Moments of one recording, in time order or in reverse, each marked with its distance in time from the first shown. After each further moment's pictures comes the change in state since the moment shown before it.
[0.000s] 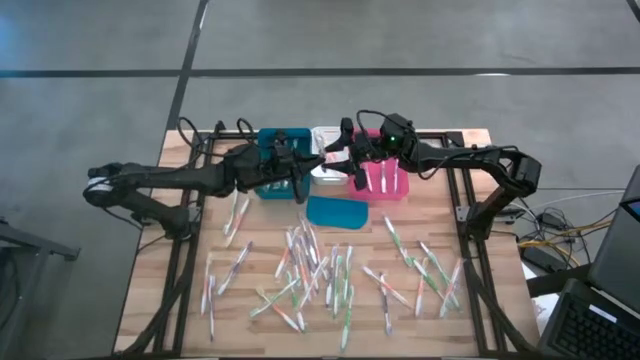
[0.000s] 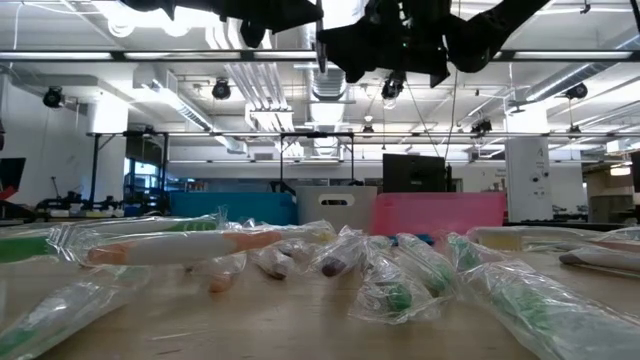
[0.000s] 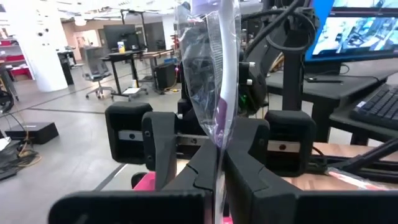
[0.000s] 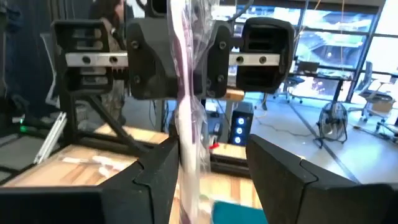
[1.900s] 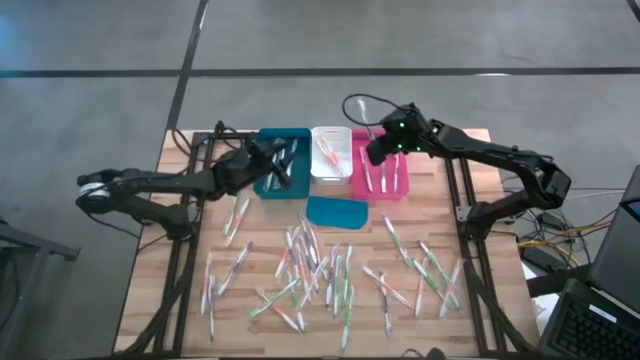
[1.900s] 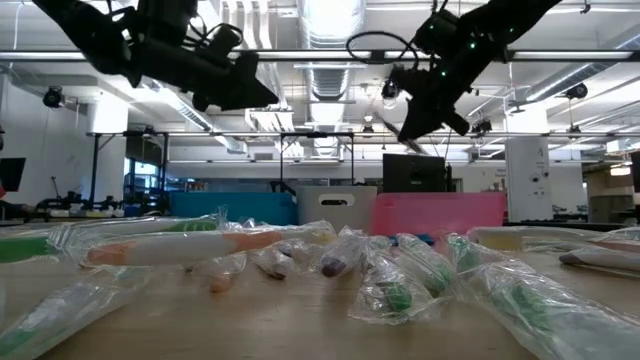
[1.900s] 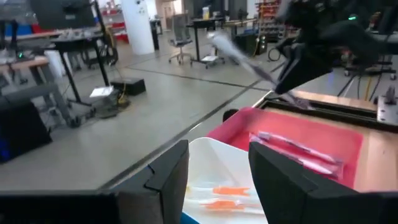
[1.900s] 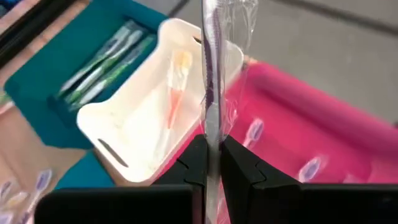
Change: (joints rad) left arm 0.178 -0.079 -0.392 0.221 -0.197 -0.028; right arm -0.173 -0.238 0.005 -1.064 0.656 0.408
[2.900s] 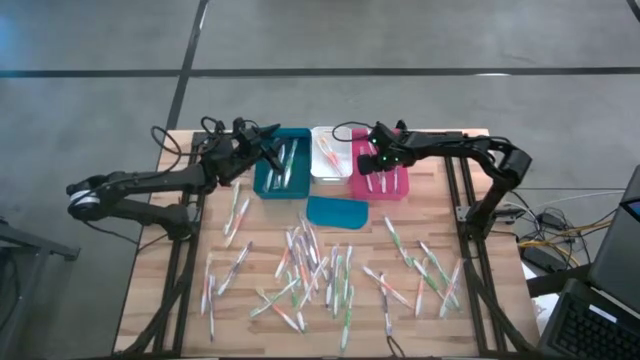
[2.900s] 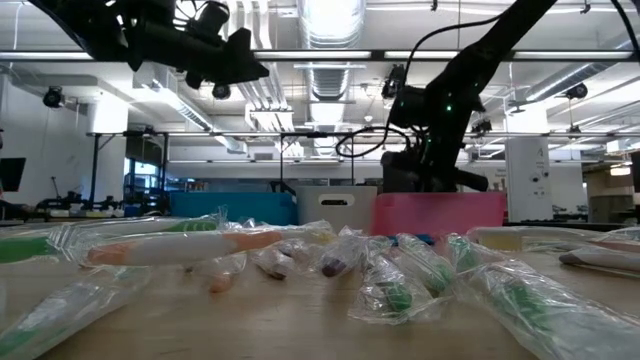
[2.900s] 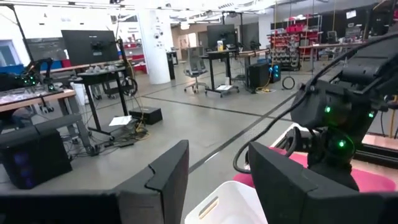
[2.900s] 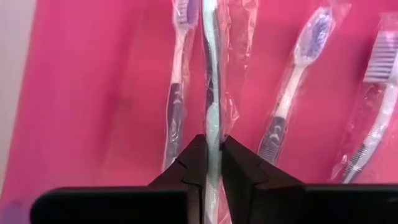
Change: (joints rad) left arm 0.084 -0.101 0.046 -0.001 0.031 0.074; right arm -0.001 0.337 -0.001 -0.101 0.044 0.370
